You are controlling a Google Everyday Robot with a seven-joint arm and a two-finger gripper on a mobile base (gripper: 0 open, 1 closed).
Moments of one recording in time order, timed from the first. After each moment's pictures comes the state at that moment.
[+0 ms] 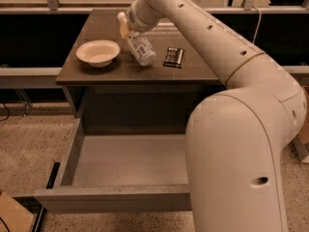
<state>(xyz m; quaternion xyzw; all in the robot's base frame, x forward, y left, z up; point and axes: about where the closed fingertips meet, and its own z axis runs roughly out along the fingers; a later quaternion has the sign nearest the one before) 0.835 0.071 0.896 -0.25 0.88 0.16 0.37</state>
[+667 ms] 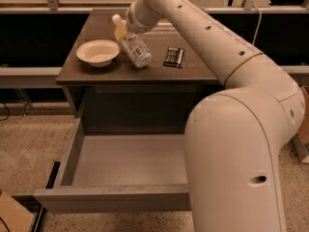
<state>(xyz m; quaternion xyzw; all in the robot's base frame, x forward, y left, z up) 0.835 0.076 0.890 -0.25 0.88 0.16 0.37</state>
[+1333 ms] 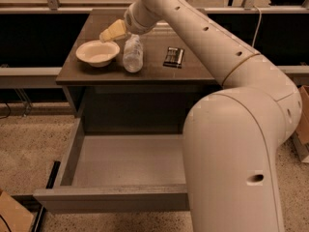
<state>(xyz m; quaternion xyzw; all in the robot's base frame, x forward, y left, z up) 0.835 0.080 0.884 -0.25 0.88 0.17 0.36</state>
